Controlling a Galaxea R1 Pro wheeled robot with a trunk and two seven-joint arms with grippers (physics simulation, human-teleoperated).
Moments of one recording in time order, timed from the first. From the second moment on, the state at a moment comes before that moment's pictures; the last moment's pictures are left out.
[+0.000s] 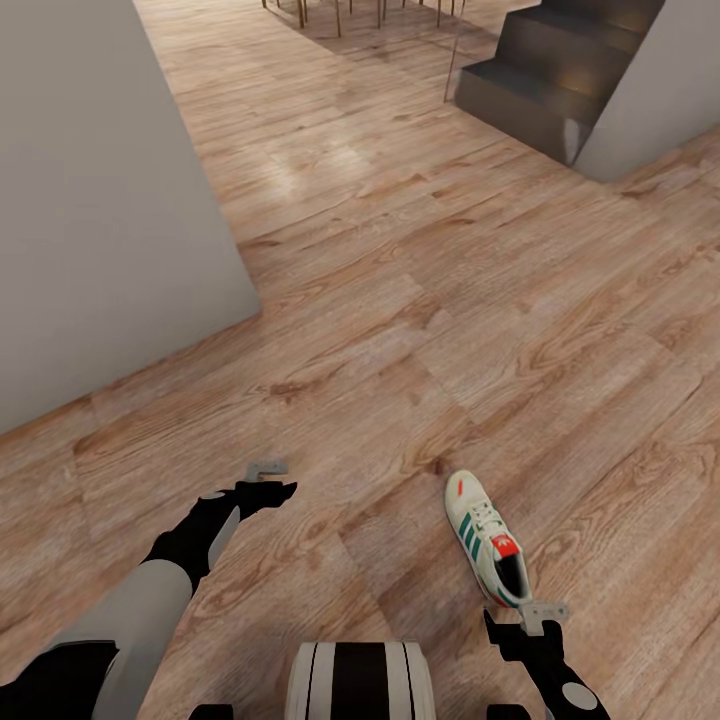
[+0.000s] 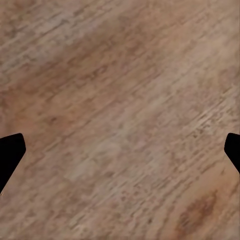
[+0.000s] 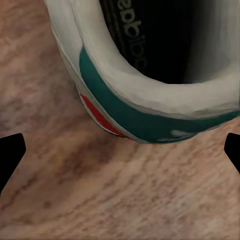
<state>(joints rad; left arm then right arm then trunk) -0.84 0.00 0.05 -0.48 -0.02 0.23 -0.23 -0.25 -0.10 0.00 -0.75 0.00 -0.08 0.00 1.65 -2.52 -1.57</state>
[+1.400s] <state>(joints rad) -0.83 0.00 0.05 -0.48 -0.02 0.23 -0.23 -0.25 -0.10 0.00 -0.75 0.01 -0.08 0.00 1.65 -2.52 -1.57</state>
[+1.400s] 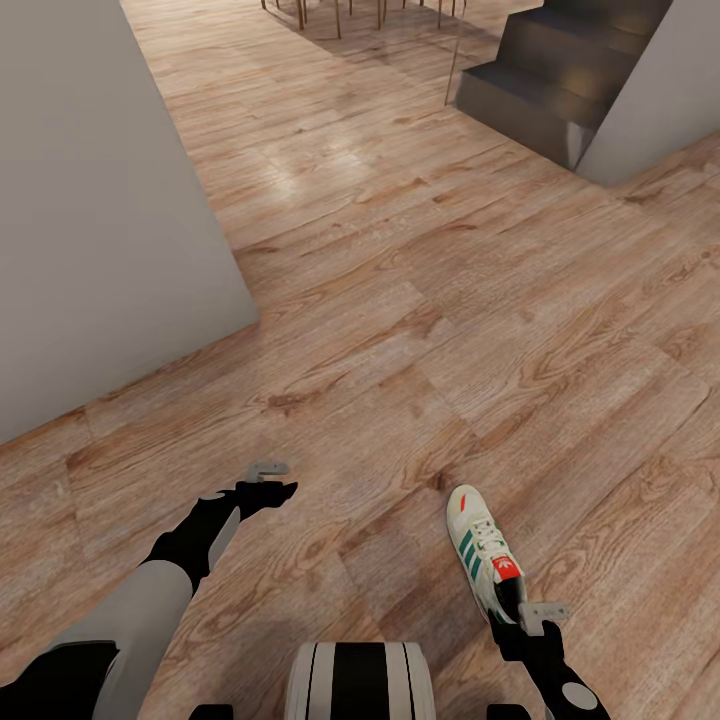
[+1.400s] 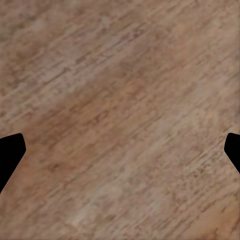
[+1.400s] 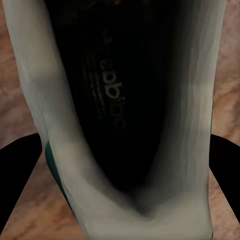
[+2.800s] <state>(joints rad) -0.68 0.02 0.05 -0.48 -0.02 0.14 -0.22 -0.25 -0.10 0.00 -0.69 0.01 -0.09 0.00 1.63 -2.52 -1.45</state>
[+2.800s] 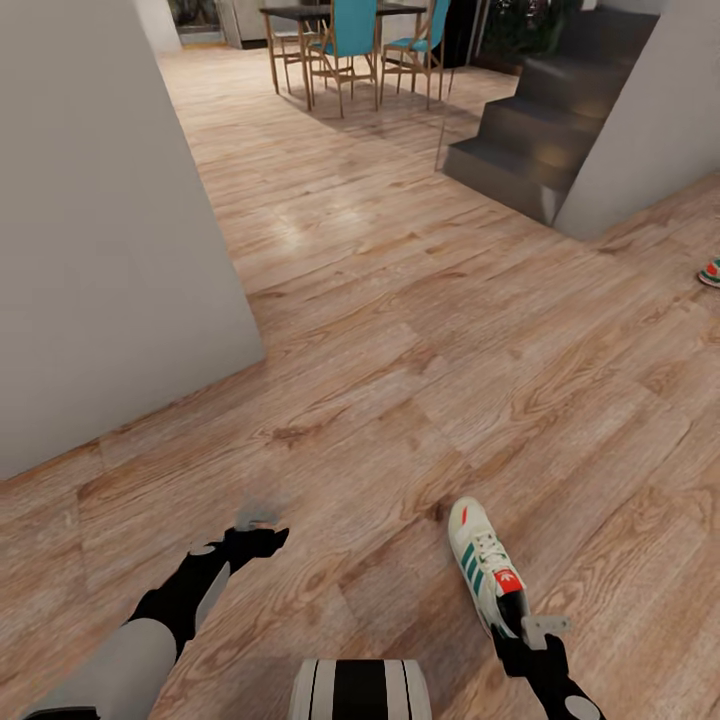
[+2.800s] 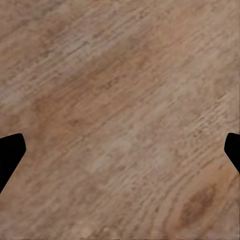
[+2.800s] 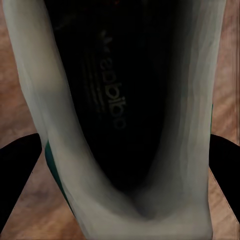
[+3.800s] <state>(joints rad) -0.44 0.06 0.06 -0.44 -0.01 -0.17 -0.06 -0.24 -0.12 -0.09 -0.51 0.01 -0.30 -0.01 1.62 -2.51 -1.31</state>
